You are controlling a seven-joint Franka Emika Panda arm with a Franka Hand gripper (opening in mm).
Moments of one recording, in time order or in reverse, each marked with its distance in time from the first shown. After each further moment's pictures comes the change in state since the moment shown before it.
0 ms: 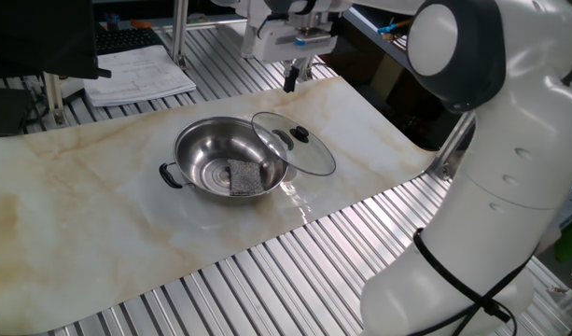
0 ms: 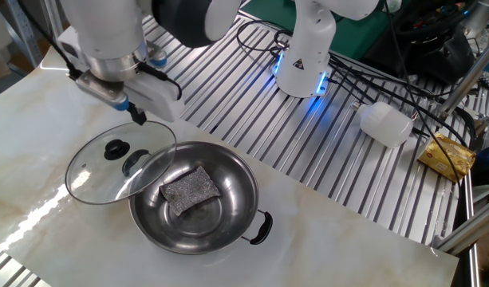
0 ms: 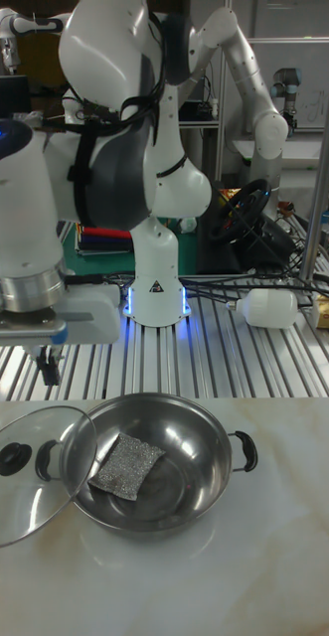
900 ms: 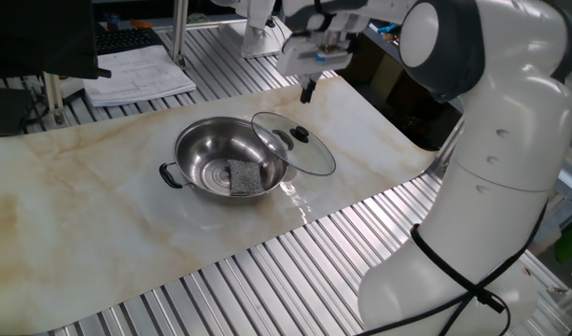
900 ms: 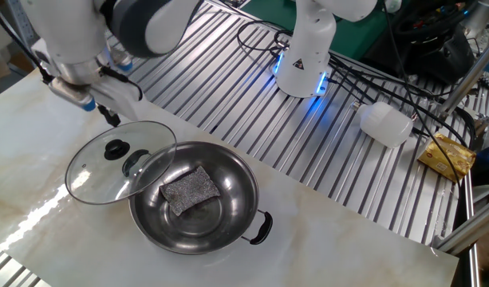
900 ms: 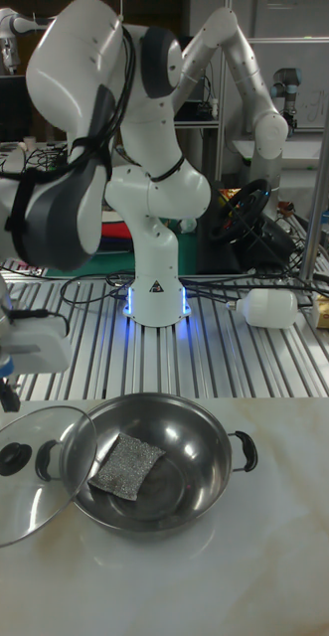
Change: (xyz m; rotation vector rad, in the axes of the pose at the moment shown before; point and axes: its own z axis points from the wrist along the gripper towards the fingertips) arm -0.005 -0.063 0.049 -0.038 -0.012 0.010
